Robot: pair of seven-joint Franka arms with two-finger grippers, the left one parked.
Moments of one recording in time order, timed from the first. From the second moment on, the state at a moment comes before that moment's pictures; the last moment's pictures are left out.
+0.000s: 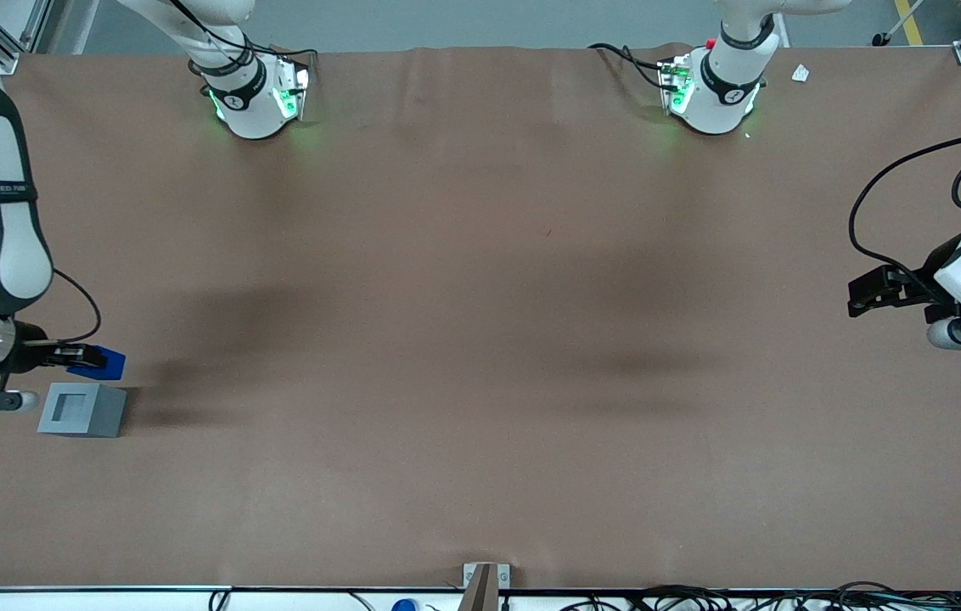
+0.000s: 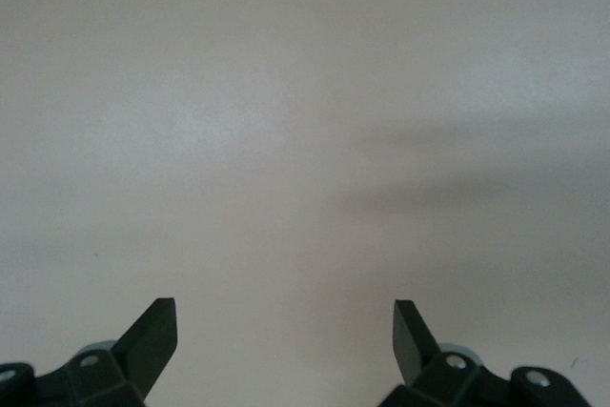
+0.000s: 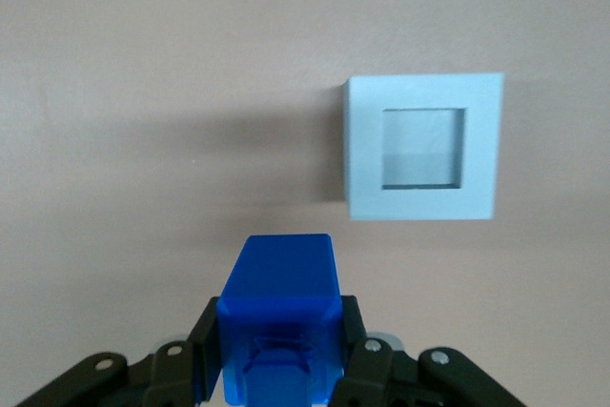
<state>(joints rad) -0.22 0.47 -0.02 -1.61 0.04 2.02 -0.22</state>
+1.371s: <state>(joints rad) -0.29 0.72 -0.02 -1.23 0.04 1.87 -0.31</state>
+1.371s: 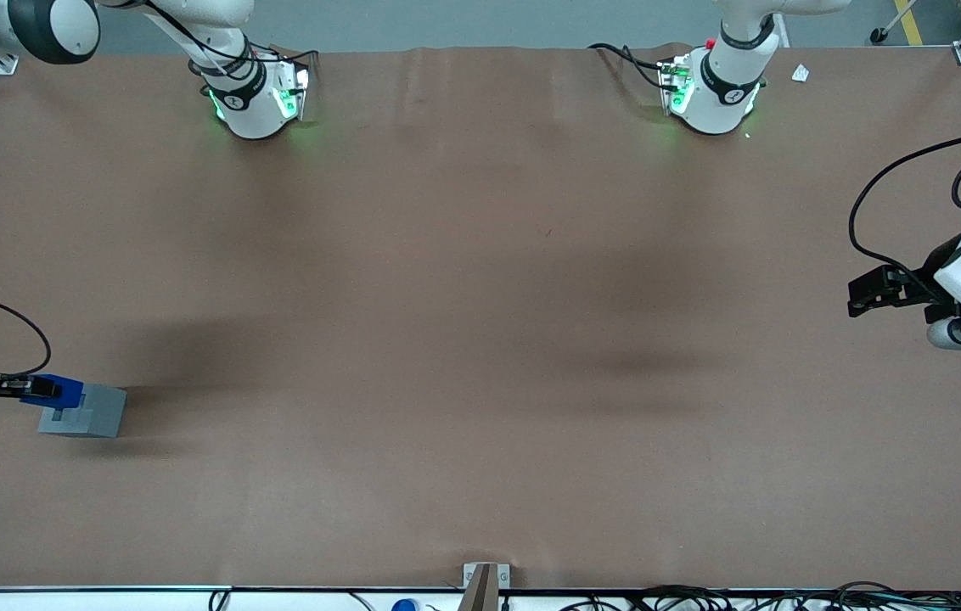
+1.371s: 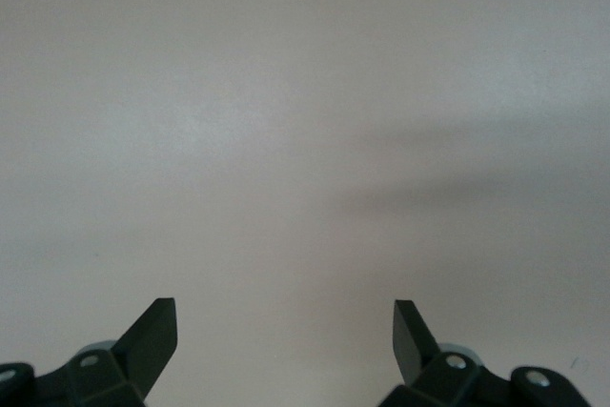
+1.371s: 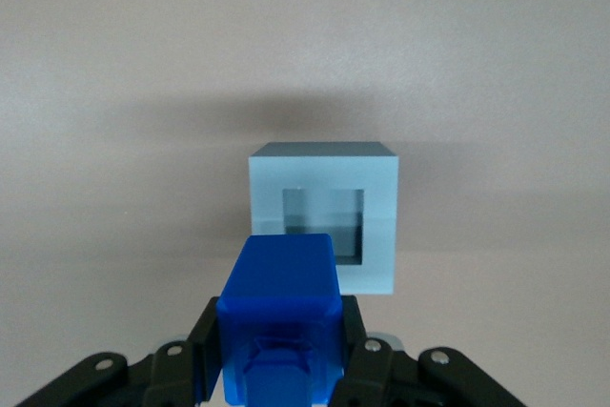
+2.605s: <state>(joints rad) -0.30 0.83 -0.02 -1.13 0.03 1.87 -0.33</state>
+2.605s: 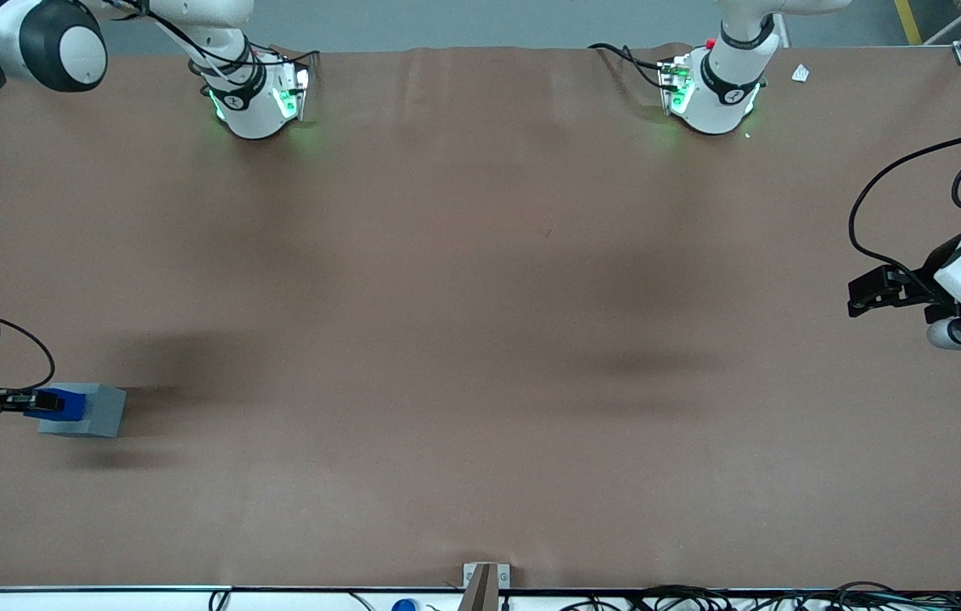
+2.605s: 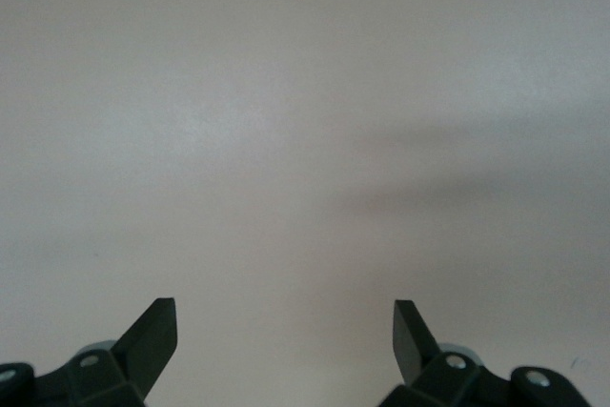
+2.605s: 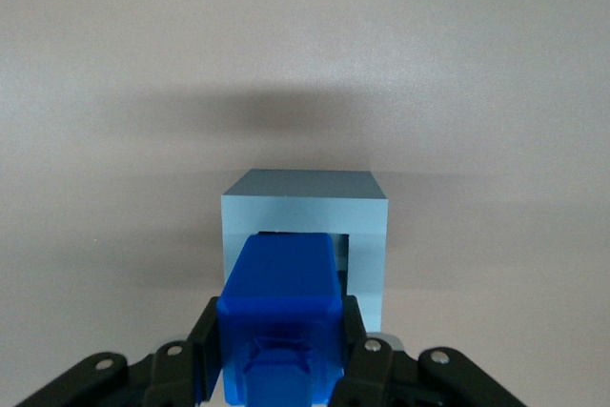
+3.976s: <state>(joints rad) -0.30 0.84 -0.03 -1.08 0.03 1.81 -0.22</state>
